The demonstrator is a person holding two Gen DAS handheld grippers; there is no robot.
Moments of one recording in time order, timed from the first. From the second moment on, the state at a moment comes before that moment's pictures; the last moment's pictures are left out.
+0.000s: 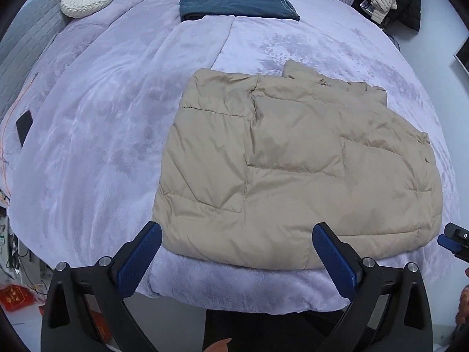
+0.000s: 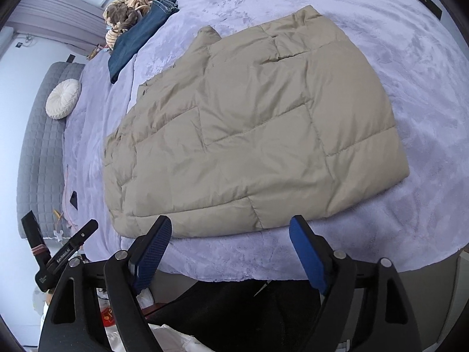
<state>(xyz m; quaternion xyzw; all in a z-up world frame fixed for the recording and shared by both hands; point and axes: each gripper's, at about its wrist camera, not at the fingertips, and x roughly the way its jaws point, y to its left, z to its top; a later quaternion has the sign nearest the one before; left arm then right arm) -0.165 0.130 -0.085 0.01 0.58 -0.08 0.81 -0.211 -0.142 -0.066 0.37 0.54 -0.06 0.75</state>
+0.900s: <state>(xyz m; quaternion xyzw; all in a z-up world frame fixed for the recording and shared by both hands) -0.045 0.176 -0.140 0.03 0.63 -0.15 0.77 -0.092 -0.072 -0.092 0.35 0.57 -0.15 0.73</state>
